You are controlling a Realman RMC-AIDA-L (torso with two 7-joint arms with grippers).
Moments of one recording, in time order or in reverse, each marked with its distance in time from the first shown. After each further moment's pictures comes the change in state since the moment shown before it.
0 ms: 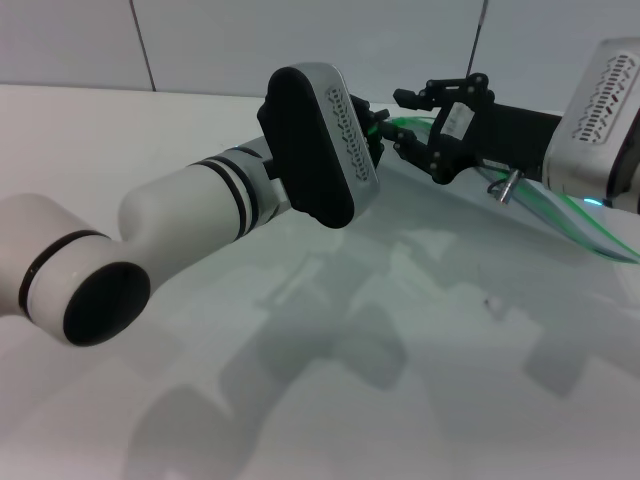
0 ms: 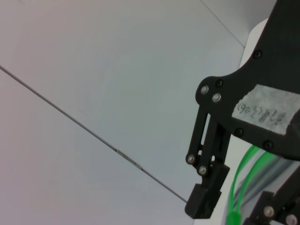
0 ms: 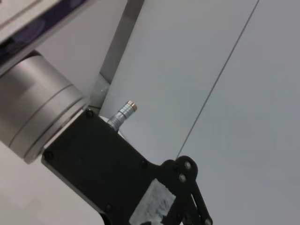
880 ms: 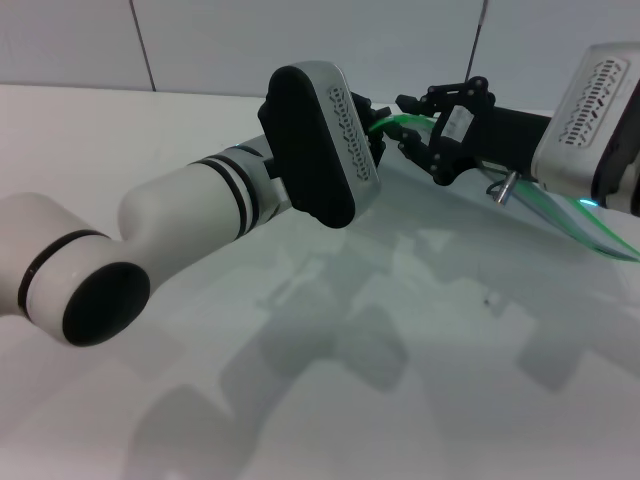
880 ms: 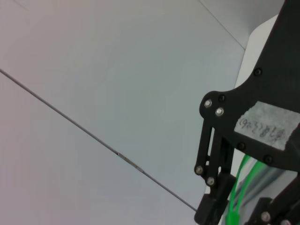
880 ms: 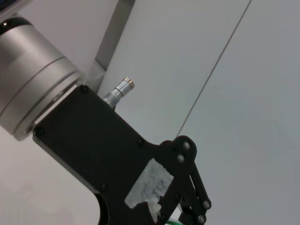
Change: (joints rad) left arm 0.003 0.001 0.000 0.009 0.006 0.000 0.001; right arm 0.015 0.001 -0.014 0.026 0.005 0.045 -0.021
